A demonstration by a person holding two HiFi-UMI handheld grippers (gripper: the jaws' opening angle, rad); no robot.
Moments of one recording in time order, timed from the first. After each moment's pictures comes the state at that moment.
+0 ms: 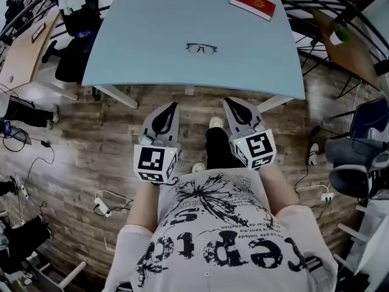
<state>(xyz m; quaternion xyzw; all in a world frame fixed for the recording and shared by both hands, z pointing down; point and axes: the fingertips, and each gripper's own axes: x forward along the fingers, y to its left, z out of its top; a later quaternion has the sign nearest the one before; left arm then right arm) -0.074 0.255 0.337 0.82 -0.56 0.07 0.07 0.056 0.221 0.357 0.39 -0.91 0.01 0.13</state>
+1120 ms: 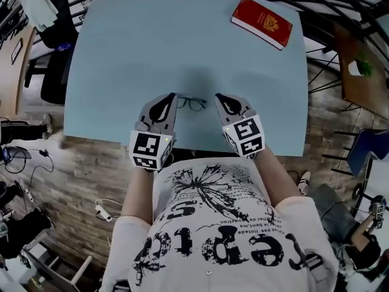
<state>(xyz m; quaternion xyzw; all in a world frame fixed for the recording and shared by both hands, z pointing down) -0.053 -0.128 0.399 0.83 -0.54 0.13 0.12 0.063 -0.149 0.453 0.34 -0.90 0.11 0.25</state>
